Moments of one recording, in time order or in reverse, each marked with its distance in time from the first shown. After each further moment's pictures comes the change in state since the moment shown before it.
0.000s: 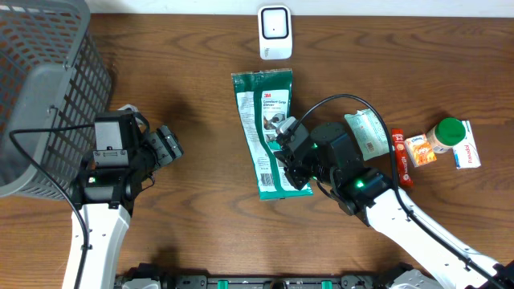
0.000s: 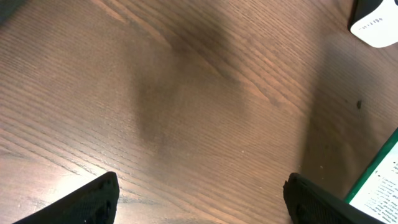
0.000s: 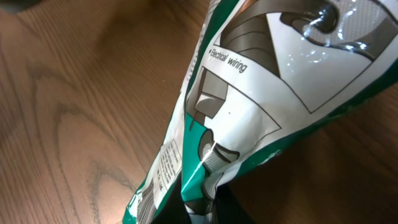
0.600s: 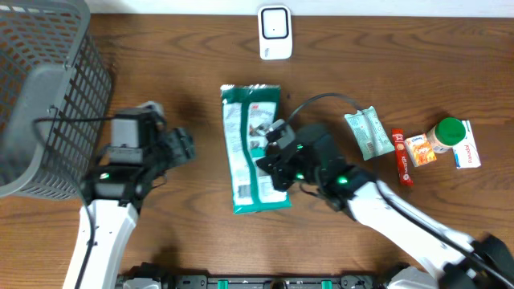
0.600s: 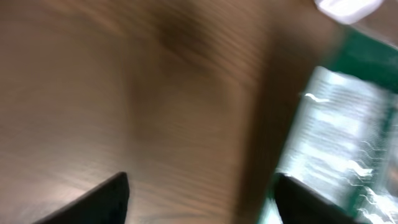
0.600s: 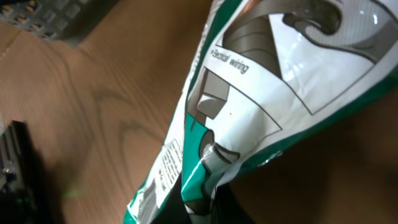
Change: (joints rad) left arm -0.082 0.015 0.000 0.027 0.051 -0.001; right arm 0.043 0.108 0.000 0.105 -0.142 0.286
